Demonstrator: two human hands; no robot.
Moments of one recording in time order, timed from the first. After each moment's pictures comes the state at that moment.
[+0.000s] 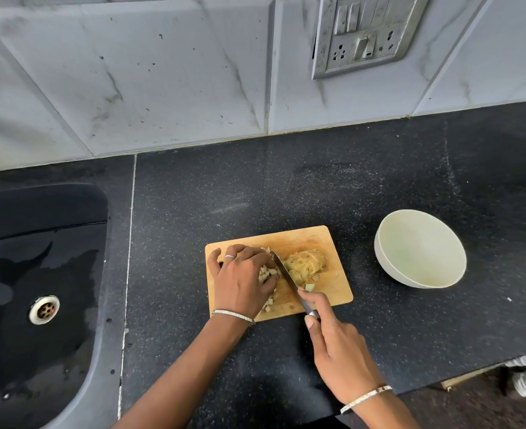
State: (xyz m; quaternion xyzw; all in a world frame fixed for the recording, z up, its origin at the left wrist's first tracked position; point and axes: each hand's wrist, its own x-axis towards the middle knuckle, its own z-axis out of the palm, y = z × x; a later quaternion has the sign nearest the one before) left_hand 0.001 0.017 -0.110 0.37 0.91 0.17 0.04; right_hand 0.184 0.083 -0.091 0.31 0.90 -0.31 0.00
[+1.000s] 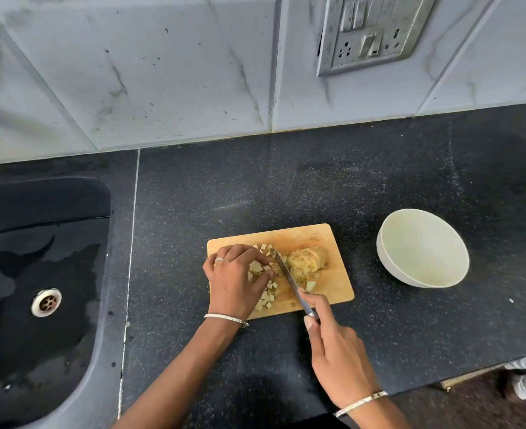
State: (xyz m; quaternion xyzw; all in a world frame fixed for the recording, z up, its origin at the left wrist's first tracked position) left_hand -0.002 0.004 -0.122 0.32 0.89 0.31 0.05; right_hand 0.186 0.073 -0.094 0.32 0.90 -0.30 0.00
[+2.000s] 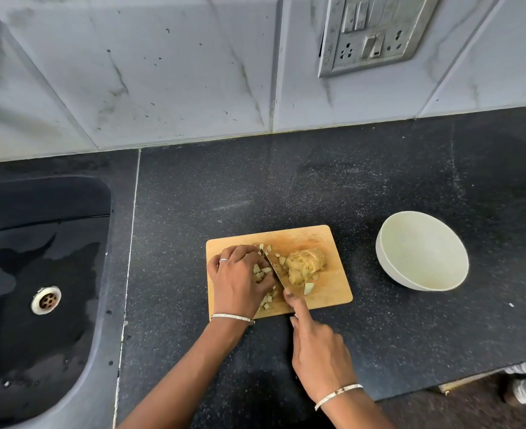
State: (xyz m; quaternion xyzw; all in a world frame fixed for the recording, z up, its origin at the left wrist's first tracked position) left_hand 0.004 0.014 -0.125 0.31 0.91 0.26 0.04; right_hand 0.172 0.060 -0.108 0.33 0.91 -0.24 0.04
